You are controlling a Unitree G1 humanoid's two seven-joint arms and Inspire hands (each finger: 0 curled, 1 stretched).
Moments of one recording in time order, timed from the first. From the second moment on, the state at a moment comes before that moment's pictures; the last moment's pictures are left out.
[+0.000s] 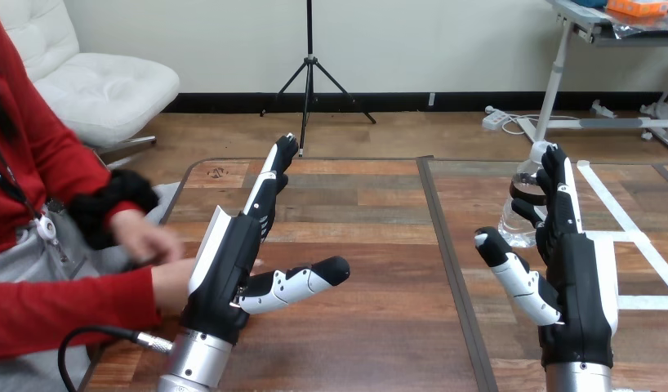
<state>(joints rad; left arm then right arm) -0.12 0.12 -0.06 0.58 0.12 -0.93 -0.10 0.12 -0.07 -0.05 0.21 -0.17 -0.65 -0.18</state>
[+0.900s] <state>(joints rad) -0.12 0.13 -0.06 0.58 0.11 -0.93 -0.10 0.13 -0.04 -0.04 0.20 -0.17 -0.65 -0.18</state>
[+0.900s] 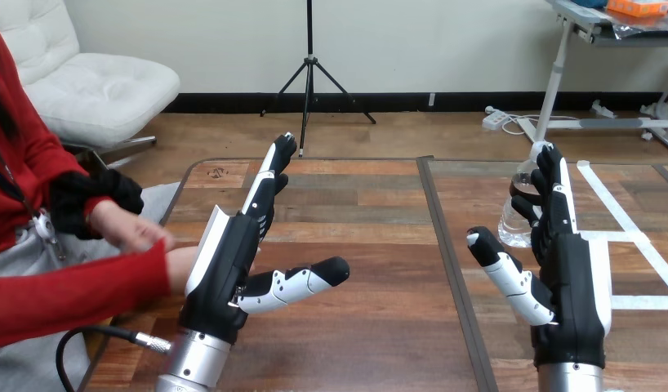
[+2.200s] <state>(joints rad) -0.12 0.14 -0.06 0.56 0.11 -0.93 -0.08 0.14 -0.03 -0.06 0.20 -0.32 -0.63 -0.36</state>
